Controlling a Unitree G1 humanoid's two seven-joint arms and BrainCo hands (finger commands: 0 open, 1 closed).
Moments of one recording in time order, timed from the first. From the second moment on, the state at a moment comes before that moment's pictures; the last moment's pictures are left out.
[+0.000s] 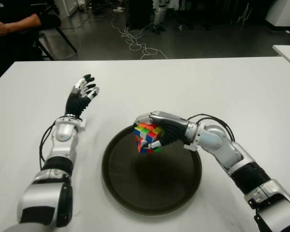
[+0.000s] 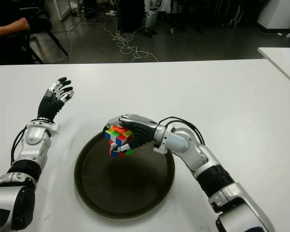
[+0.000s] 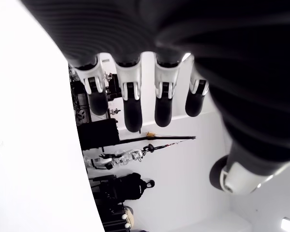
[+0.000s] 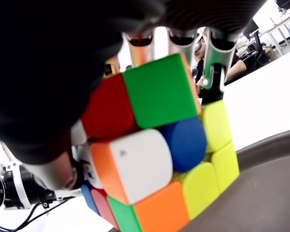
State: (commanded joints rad) left arm -0.63 0.20 0.14 1.09 -0.02 -0.57 -0.11; right arm -0.48 -0.29 0.44 0.34 -0.30 -0.57 0.43
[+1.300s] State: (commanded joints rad) left arm -0.63 0.20 0.14 1.09 -0.02 -0.55 -0.08; right arm -0.47 -0.27 0.45 0.37 -0.46 -0.56 0.33
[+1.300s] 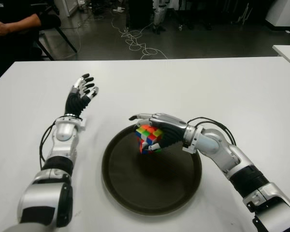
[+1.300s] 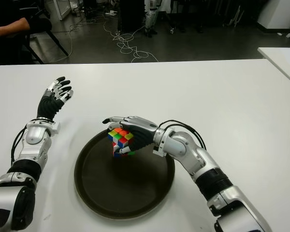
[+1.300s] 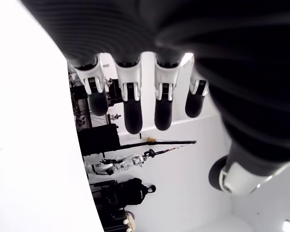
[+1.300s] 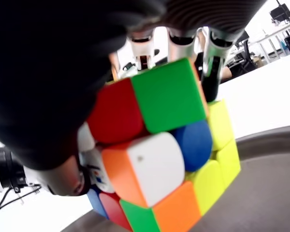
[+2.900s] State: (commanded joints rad) left arm -0.64 0.20 0.14 1.11 -0.02 -0.56 -0.08; right arm -0.49 -0.26 0.45 0.44 -0.53 -0.61 0.22
